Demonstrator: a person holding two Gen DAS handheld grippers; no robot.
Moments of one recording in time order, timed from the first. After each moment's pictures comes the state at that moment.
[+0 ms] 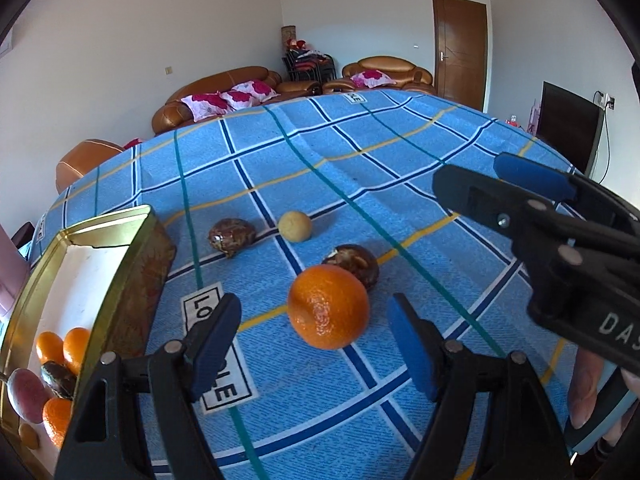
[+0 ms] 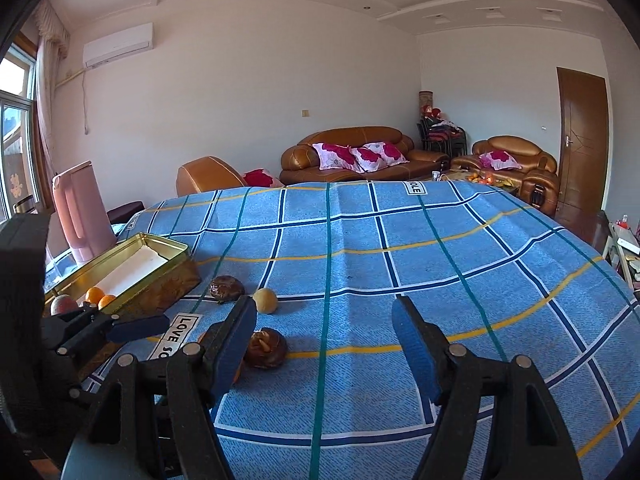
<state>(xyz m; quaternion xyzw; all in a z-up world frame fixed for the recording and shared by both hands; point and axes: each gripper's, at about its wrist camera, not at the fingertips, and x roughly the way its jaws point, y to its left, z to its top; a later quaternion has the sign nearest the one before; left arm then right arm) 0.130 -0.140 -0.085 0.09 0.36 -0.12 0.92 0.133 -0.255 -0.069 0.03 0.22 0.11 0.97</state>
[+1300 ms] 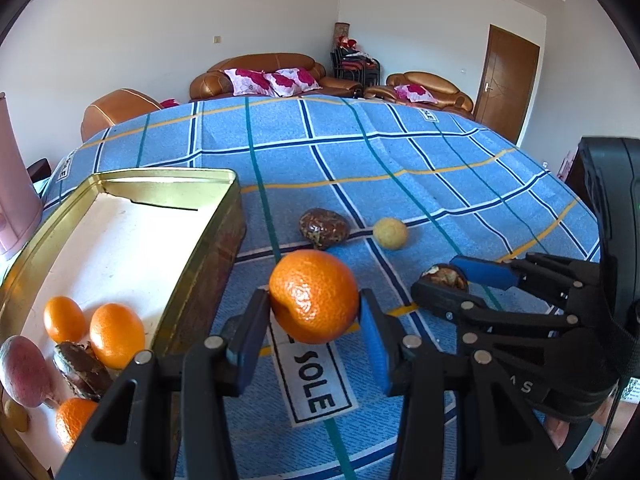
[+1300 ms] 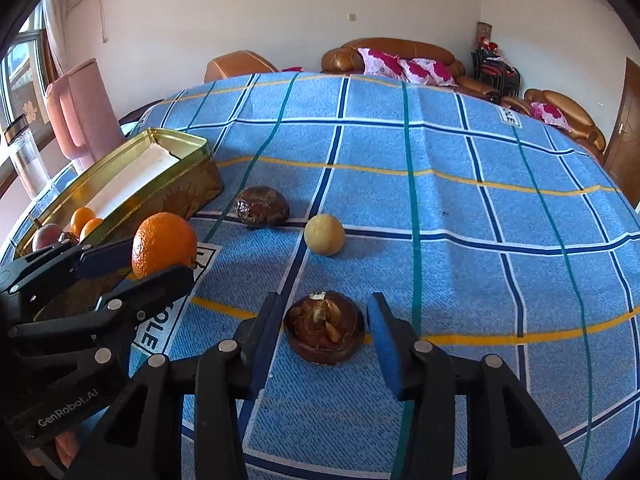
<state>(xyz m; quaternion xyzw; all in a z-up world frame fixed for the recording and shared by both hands) 0.154 -0.070 -0.087 -0.01 0.37 -0.07 0.93 0.208 -0.185 -0.113 -0.04 0.41 0.18 0.90</state>
